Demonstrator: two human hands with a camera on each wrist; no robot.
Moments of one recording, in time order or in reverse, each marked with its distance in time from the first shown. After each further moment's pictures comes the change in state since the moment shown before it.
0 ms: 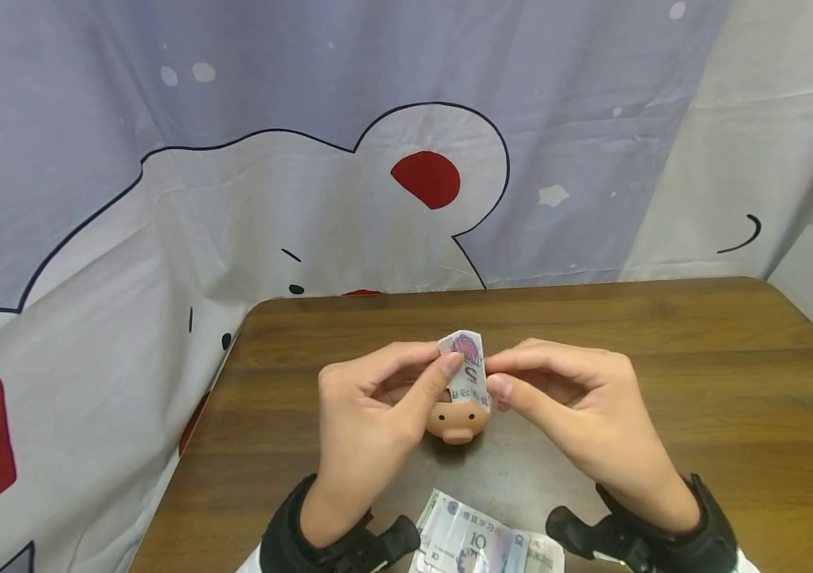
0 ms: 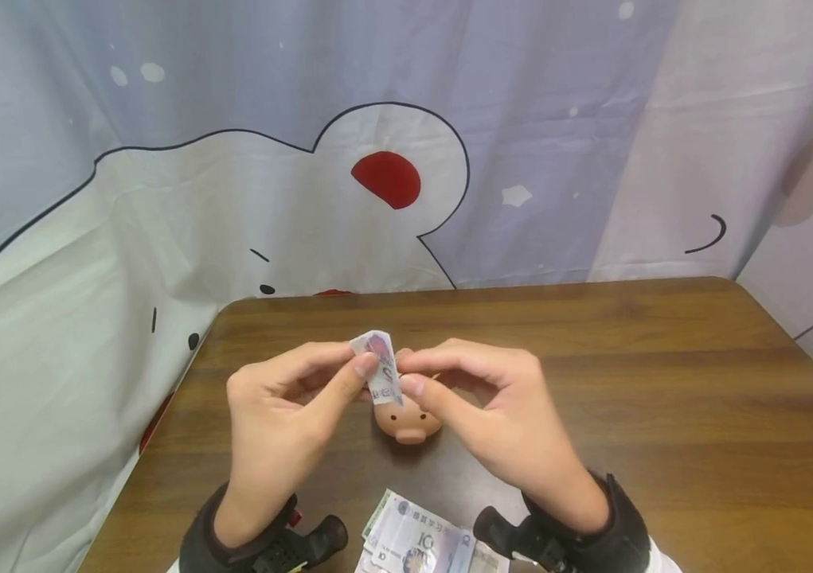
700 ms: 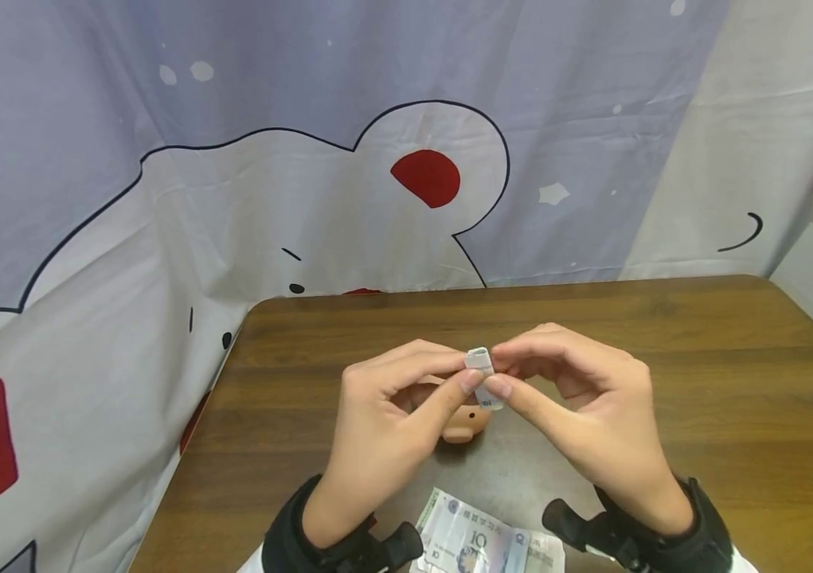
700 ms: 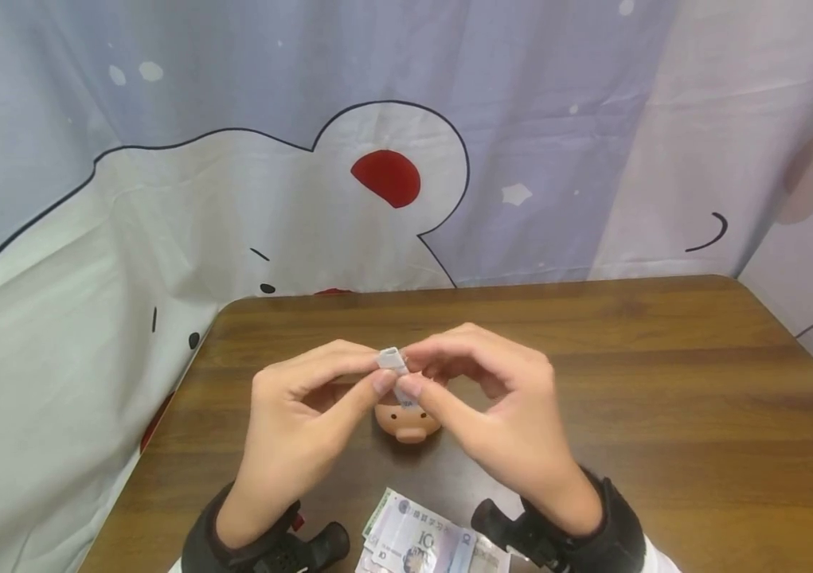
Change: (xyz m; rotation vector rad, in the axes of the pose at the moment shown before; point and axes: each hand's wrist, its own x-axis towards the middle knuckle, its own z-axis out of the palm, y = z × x) left_hand -0.001 0.002 0.002 -0.075 -0.180 -0.032; right_hand 0.002 0.005 0.006 0.079 0.090 -0.258
